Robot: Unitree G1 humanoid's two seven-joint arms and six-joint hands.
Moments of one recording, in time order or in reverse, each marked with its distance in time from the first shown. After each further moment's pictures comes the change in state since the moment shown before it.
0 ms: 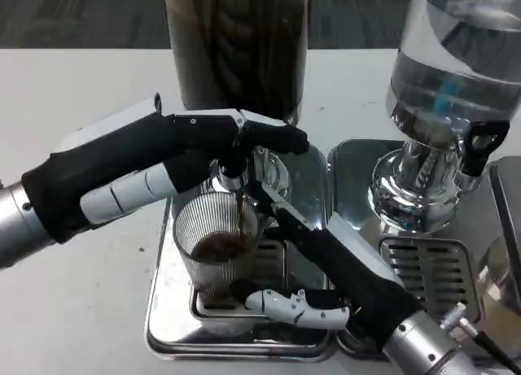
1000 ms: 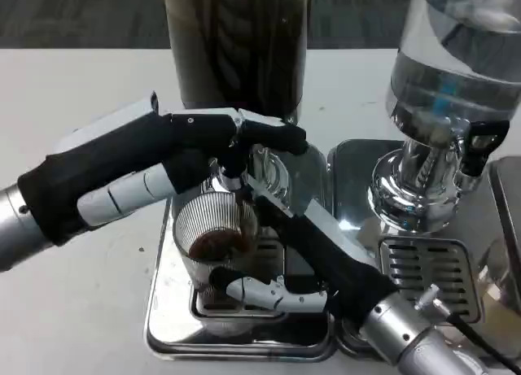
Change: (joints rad) left arm 0.020 0.002 0.007 -0.028 -0.006 0.000 0.019; right arm -0.112 0.047 0.023 0.149 -0.010 -0.053 -0.022
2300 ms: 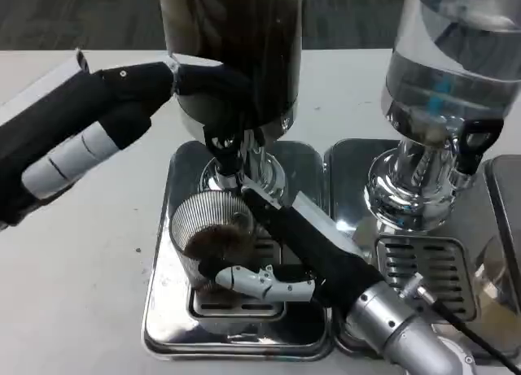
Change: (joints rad) left arm 0.018 0.000 0.124 0.008 0.001 -0.040 0.102; right arm -0.076 0.032 0.008 0.110 0.022 -0.035 0.005
